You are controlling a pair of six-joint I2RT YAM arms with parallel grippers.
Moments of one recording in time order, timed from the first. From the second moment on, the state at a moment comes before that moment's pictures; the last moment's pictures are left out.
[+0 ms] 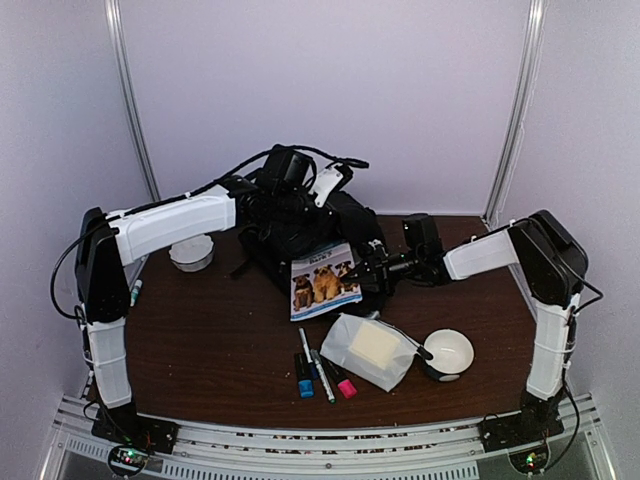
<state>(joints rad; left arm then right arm) -0.81 1.98 1.83 -0.39 0.04 0.17 0.50 1.97 1.12 0.39 -1.14 1.27</state>
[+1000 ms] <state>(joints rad) -0.81 1.94 1.76 -0.34 -0.03 0.18 0.51 1.90 1.09 0.19 -1.10 1.08</state>
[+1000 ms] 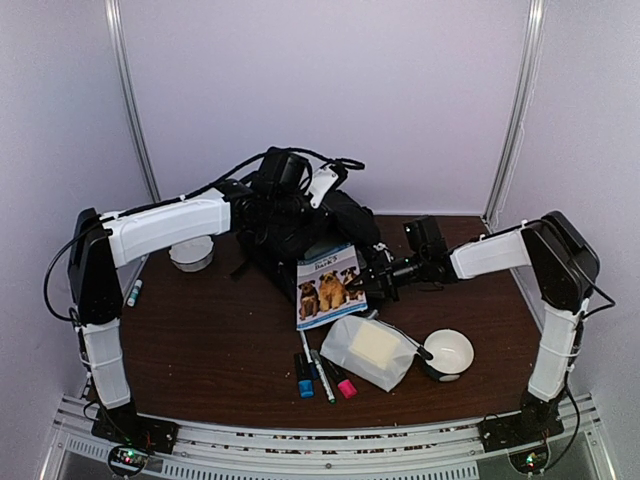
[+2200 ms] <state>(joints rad) -0.81 1.87 1.68 -0.29 0.06 0.17 0.39 1.79 1.40 -0.61 -0.71 0.28</state>
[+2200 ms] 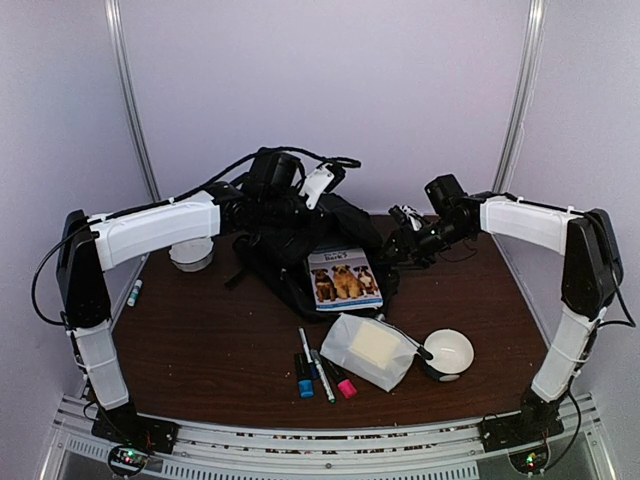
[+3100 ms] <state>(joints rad) -0.80 1.88 1.71 -0.33 0.16 0.17 0.68 1.72 1.31 -0.67 -0.03 -0.96</state>
